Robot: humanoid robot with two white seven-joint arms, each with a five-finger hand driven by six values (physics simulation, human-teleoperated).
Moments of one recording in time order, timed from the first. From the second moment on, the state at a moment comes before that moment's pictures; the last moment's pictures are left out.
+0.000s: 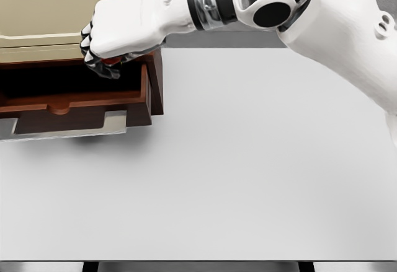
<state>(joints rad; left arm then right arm) -0.66 1.68 -1.05 -1.42 0.83 -0.61 -0.61 -1.38 -0.26 1.04 -1.39 0.29 -0.61 0.61</state>
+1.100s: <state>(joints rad) -0.70 1.66 -1.05 -1.48 0.82 -0.61 -0.61 -1.17 -0.44 0.95 -1.47 0.28 -0.61 0.61</state>
